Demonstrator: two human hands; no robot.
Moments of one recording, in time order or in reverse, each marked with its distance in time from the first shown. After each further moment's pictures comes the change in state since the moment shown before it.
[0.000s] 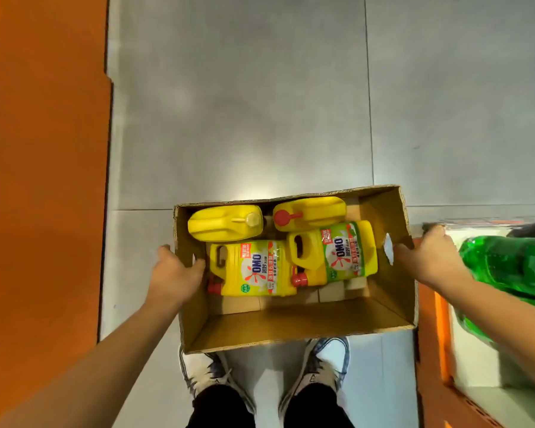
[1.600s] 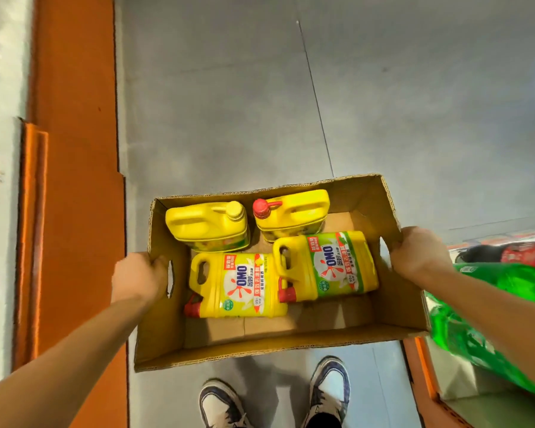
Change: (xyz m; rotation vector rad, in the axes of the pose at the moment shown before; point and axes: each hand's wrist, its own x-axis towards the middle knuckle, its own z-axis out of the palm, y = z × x) left_hand -0.044 0.152 -0.136 0.316 0.229 0.218; right_hand -0.029 -0.051 -0.147 -0.014 0.073 -0.027
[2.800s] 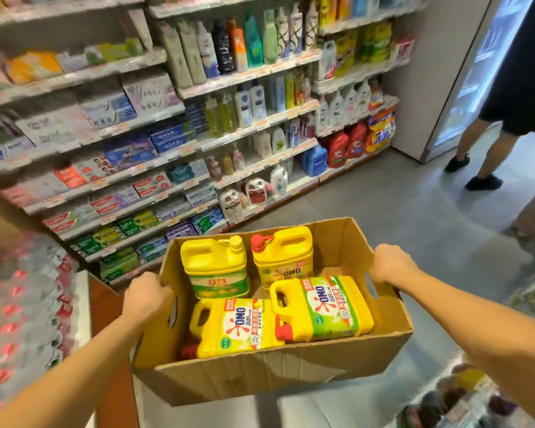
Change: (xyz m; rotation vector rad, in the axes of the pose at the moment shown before) left_hand -0.097 0.480 -0.582 0.175 0.177 0.590; right_hand -0.125 -0.098 -0.675 0.181 0.262 0.109
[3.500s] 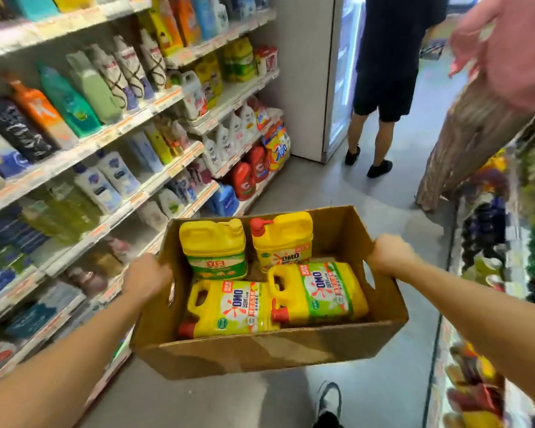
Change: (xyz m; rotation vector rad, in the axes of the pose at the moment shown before) left_hand 0.389 0.467 0.017 0.055 -0.084 0.450; right_hand 0.351 0.077 -0.153 0.203 0.073 0.404
